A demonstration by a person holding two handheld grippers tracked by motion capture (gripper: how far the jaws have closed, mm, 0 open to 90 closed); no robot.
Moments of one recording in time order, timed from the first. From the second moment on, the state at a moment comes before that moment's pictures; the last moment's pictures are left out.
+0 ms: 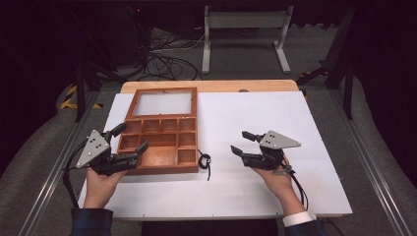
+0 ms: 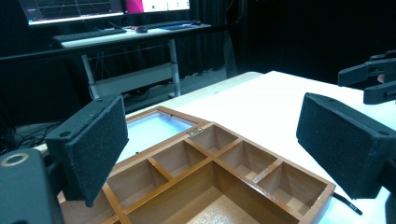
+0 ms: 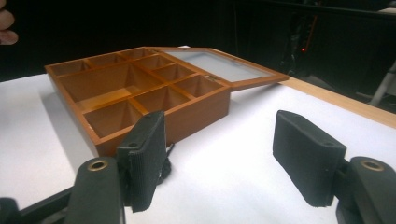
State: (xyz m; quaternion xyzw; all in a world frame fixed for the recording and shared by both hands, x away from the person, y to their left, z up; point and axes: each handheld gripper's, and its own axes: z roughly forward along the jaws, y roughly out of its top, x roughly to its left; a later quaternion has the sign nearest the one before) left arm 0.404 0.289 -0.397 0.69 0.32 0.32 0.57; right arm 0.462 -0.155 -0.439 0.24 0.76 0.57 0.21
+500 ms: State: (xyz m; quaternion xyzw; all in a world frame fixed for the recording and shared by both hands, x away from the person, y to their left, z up) left arm 0.404 0.282 -0.398 0.69 0.32 0.32 0.57; right arm 0.468 -0.121 -0.451 0.23 0.77 0.56 0.18
